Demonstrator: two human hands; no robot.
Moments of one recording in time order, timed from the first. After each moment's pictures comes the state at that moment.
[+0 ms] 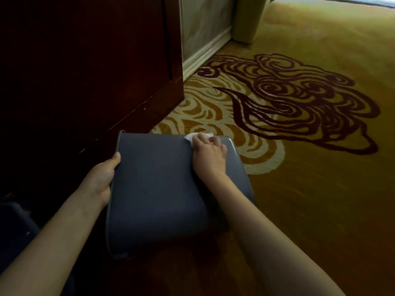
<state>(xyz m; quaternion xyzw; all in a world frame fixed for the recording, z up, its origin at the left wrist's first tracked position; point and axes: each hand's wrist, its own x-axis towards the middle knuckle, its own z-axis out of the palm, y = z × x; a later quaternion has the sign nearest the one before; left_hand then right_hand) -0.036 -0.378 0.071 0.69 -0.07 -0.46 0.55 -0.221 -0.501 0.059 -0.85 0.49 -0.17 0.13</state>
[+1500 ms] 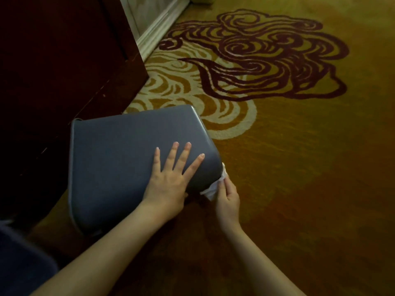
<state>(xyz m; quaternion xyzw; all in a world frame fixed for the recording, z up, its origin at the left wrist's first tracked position) -0.210 -0.376 0.039 0.63 -0.77 0.04 -0.08 -0.351 -0.381 -0.042 -0.41 0.59 -0.42 0.55</state>
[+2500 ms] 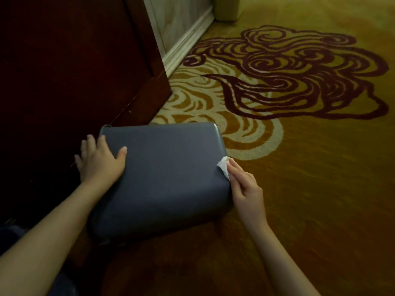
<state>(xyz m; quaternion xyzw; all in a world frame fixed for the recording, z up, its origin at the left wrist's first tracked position) -0.045 -0.423 0.082 0.91 -0.40 -0.03 0.10 -0.339 -0.440 0.011 -0.62 0.51 -0.42 0.42</state>
